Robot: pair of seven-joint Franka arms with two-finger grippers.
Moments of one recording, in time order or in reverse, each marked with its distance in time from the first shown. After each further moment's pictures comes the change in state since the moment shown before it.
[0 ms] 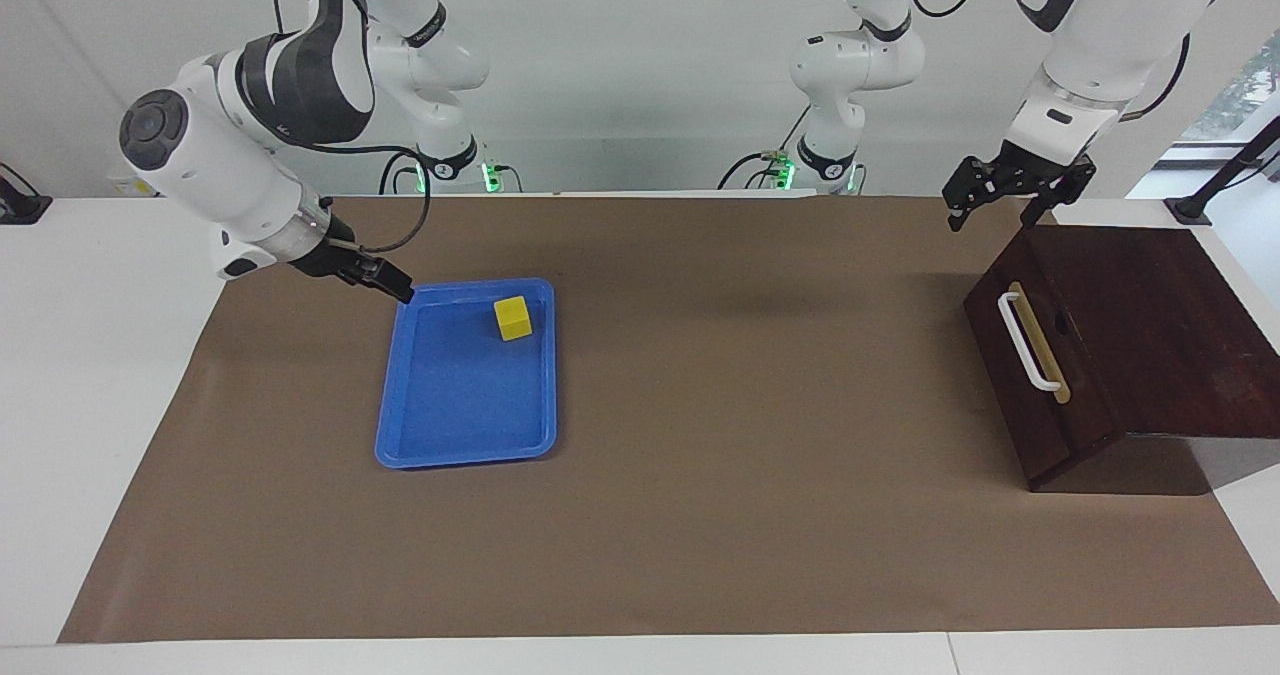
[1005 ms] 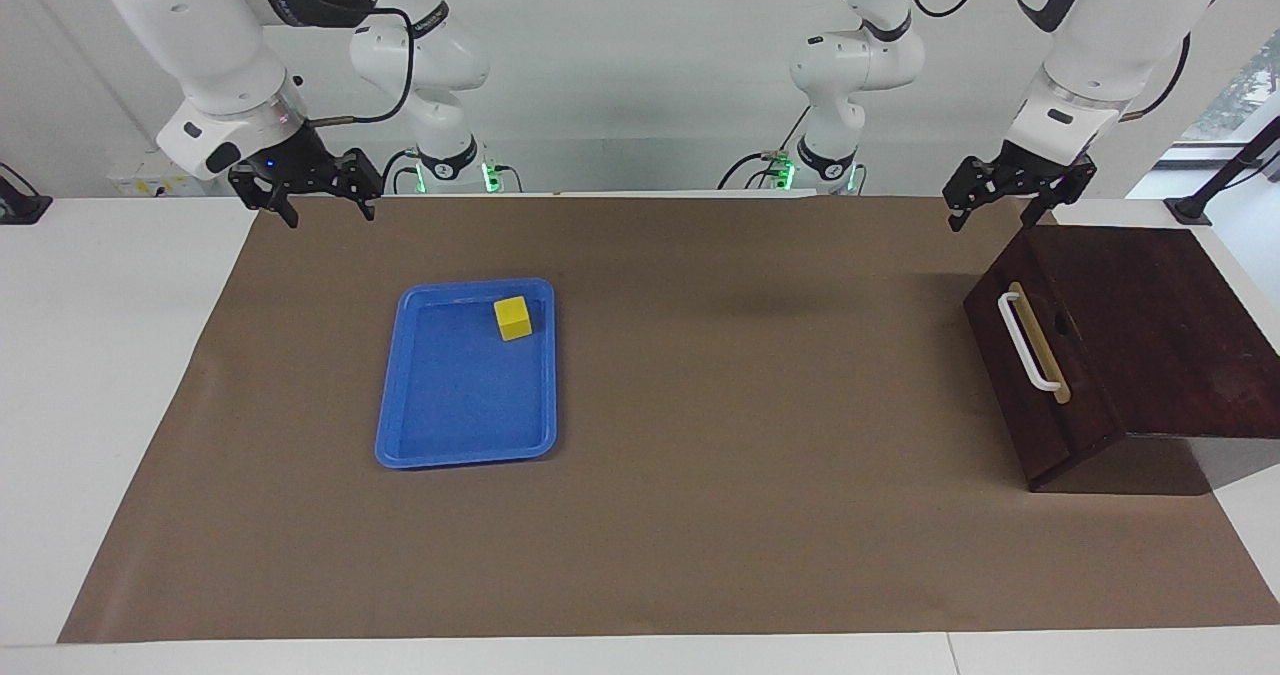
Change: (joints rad) left arm 0.000 0.000 0.000 0.000 0.000 0.000 0.000; right arm -0.005 -0.169 0.022 0.027 -0.122 -0.085 -0.381
